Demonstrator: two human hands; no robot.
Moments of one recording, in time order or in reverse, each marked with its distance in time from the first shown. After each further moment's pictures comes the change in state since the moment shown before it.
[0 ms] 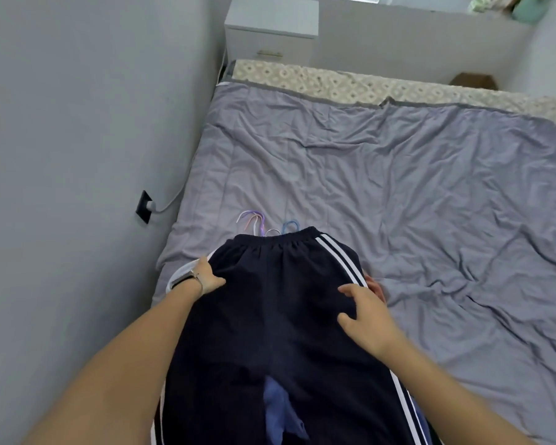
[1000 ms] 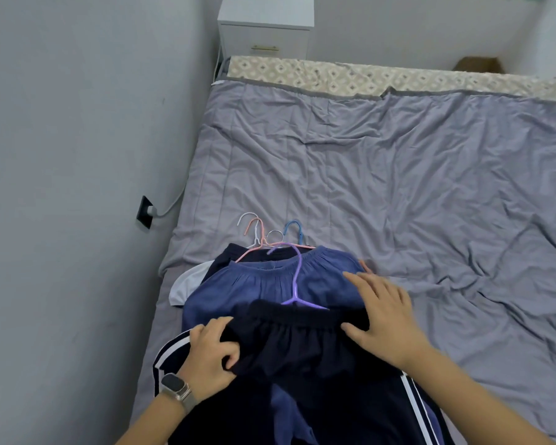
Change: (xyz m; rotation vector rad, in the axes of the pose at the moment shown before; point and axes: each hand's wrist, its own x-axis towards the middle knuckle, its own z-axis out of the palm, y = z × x) left_hand -0.130 -0.043 0.066 0.163 0.336 0.855; right_hand 0.001 0.018 -0.010 -0.378 0.129 -0.204
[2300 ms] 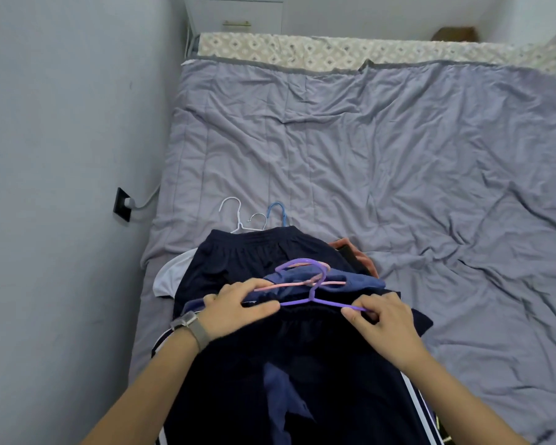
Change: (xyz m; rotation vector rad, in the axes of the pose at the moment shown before) left_hand 0.076 0.064 -0.044 -0.304 -0.499 -0.361; right_hand -0.049 0.009 0.016 0.364 0.000 0.269
